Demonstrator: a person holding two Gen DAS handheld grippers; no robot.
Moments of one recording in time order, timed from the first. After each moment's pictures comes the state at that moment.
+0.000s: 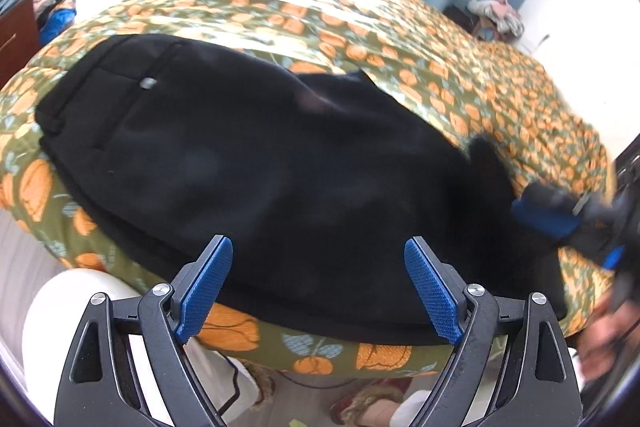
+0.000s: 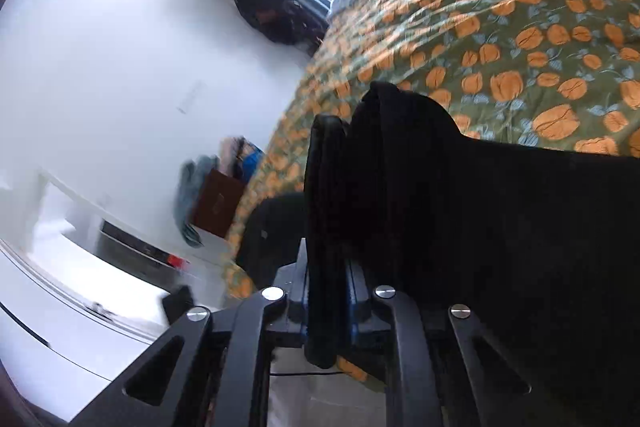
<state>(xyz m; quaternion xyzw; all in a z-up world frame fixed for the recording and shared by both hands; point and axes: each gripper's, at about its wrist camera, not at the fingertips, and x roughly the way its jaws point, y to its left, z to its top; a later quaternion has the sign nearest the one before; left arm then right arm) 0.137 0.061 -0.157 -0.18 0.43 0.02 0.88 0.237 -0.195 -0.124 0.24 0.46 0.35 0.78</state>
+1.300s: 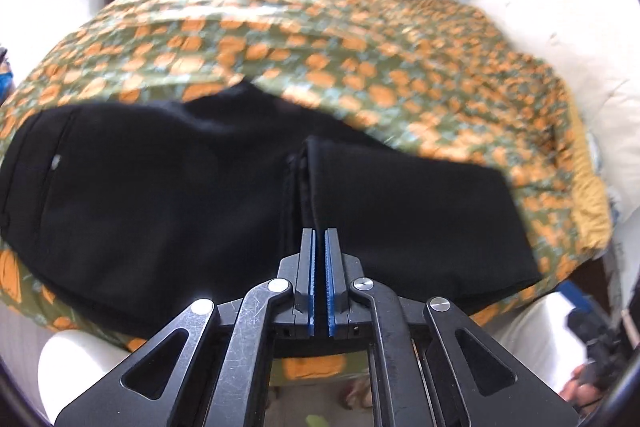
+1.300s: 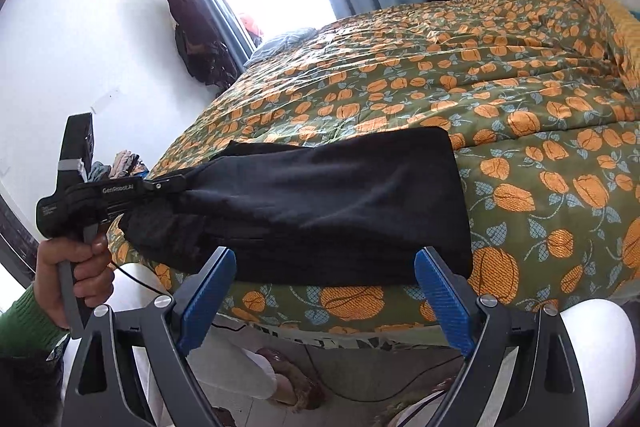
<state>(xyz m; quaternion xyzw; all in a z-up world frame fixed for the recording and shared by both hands) 0.167 -0.003 -0.145 -0.09 0.47 -0.08 0.88 0.067 -0.305 -0.132 0.14 0.37 0.16 0.91</state>
